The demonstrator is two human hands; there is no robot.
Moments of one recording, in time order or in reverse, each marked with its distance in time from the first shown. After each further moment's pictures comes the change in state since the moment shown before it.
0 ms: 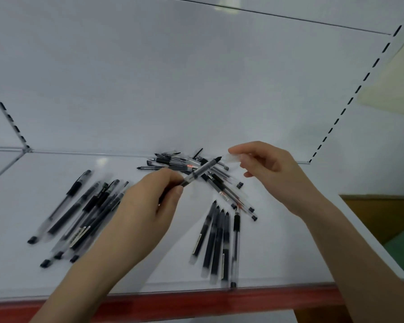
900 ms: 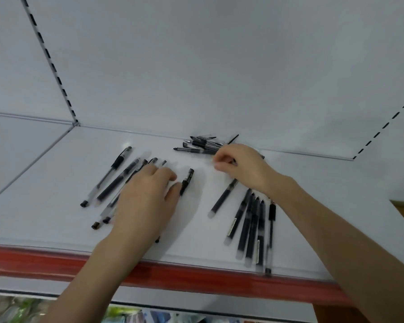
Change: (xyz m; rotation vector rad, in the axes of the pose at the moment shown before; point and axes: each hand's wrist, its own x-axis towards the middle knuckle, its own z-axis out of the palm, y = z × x) left_hand -0.022 -0.056 -0.011 0.438 0.160 -0.149; right_hand 0.051 0.035 0.082 -0.518 -0.318 -0.083
